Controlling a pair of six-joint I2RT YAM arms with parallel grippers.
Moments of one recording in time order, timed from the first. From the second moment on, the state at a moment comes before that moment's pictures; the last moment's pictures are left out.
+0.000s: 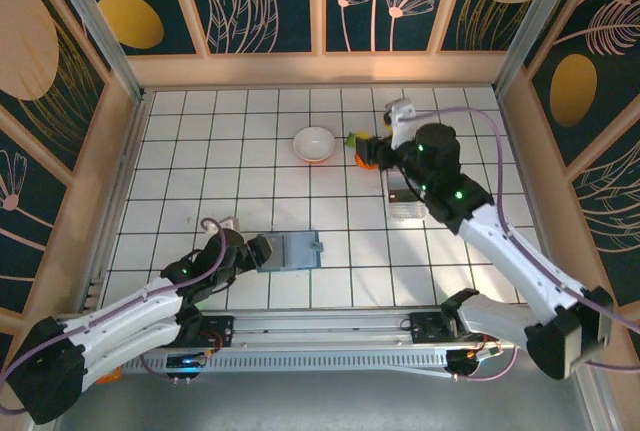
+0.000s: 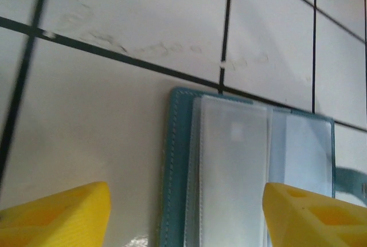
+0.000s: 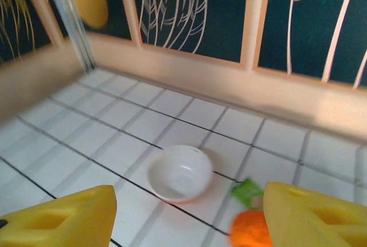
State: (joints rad) left arm -0.73 0.81 0.19 -0.19 -0.10 -1.00; right arm 0.55 1.05 0.93 -0.10 -0.04 -0.06
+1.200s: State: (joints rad) left arm -0.74 1.08 0.20 0.14 0.17 -0.97; right arm 0.31 1.30 0.82 -0.43 0.08 -1.24
